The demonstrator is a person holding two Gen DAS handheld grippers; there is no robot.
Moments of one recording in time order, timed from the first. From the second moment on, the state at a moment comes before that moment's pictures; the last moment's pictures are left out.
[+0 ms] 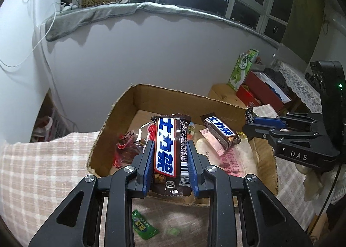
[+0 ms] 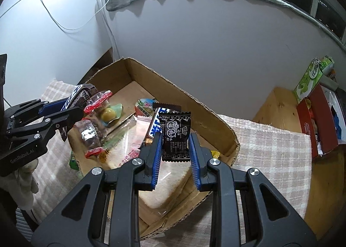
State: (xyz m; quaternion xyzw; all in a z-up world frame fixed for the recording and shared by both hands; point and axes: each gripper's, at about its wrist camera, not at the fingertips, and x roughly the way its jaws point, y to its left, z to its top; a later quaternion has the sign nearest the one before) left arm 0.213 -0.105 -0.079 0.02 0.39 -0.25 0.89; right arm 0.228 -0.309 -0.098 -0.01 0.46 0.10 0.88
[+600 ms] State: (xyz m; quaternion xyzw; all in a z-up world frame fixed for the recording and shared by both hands) left arm 0.206 -0.102 -0.067 0.03 0.38 -0.24 0.89; right arm 0.214 -0.308 -0.091 -0.01 0.45 0.10 0.89
